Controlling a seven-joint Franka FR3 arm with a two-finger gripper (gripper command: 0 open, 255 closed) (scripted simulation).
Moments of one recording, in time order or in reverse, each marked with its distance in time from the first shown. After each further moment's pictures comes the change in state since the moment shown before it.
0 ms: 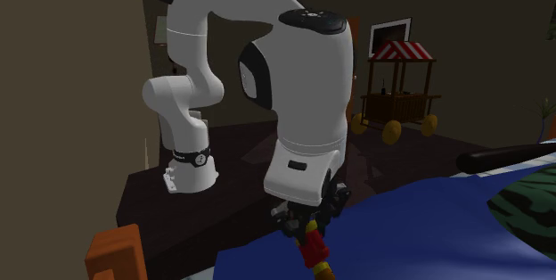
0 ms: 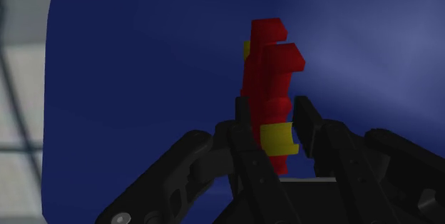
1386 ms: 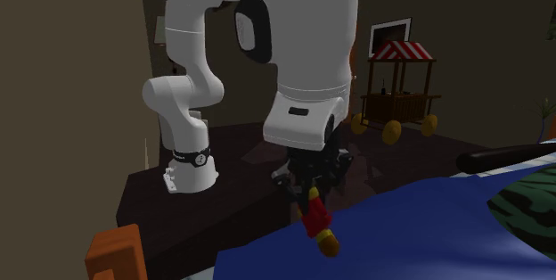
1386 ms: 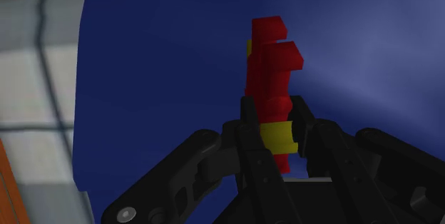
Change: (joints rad) arm 0.002 -0.086 -0.007 0.047 -0.026 -0.128 0.037
